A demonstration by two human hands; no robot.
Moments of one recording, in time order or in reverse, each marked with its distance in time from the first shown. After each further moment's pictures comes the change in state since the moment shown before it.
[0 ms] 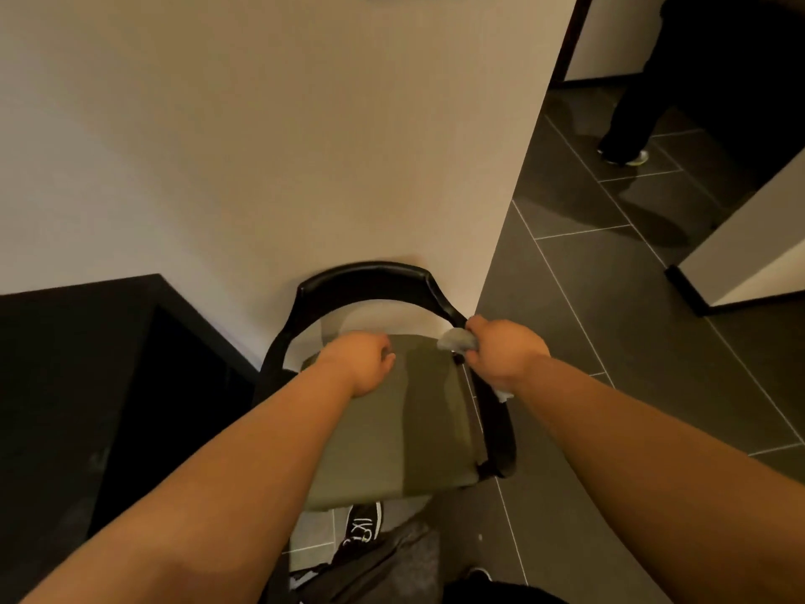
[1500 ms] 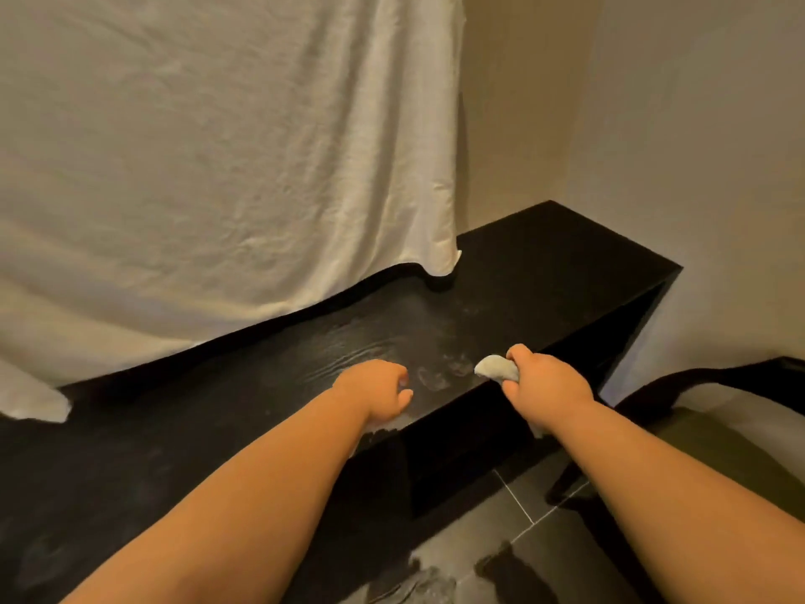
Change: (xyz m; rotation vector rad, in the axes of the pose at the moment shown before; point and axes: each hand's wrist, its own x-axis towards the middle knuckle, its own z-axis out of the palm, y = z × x) left_hand -0.716 -0.096 0.234 -0.373 0.294 -1.041; right_hand -0.376 -0.428 0.147 -0.261 -0.025 -1.072
